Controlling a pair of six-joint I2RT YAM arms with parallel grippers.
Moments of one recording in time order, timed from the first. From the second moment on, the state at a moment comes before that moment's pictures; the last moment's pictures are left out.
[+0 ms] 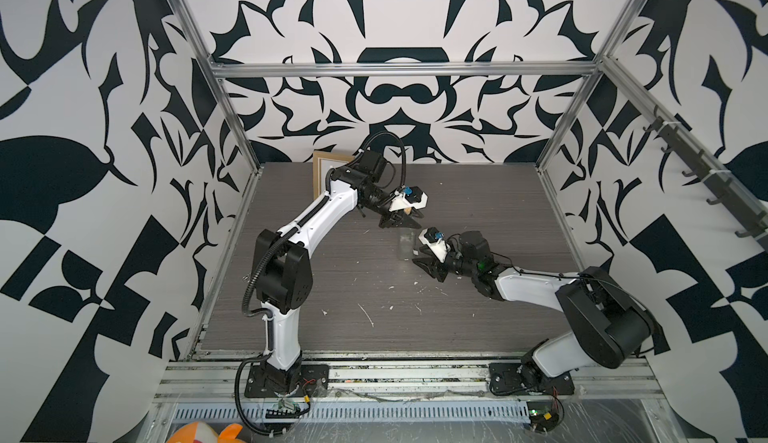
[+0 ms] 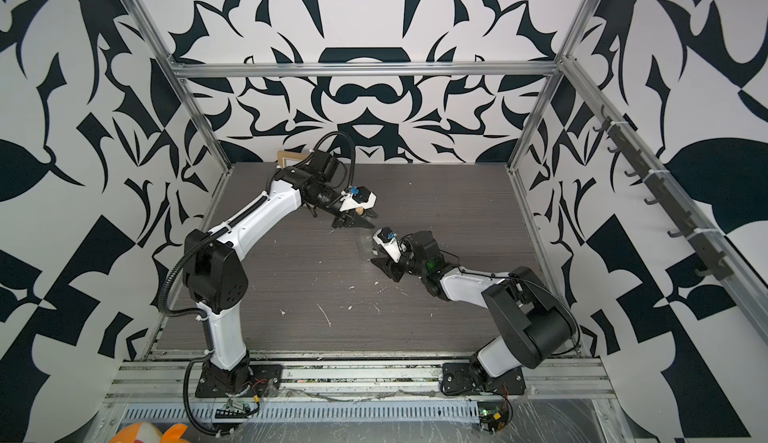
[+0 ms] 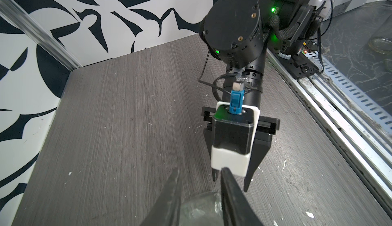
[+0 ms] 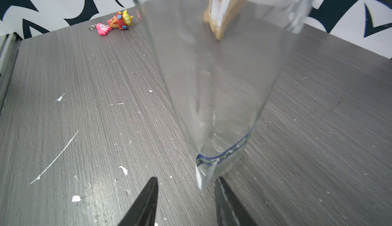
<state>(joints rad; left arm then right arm) -0.52 1.94 1.81 -0.96 0.98 1.21 0.53 1.53 0.56 0.46 -0.48 -0.18</state>
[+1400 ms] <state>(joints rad) -0.51 1.94 1.79 -0.96 1.00 1.22 0.53 1.58 0.64 0.41 -0.60 -0.19</state>
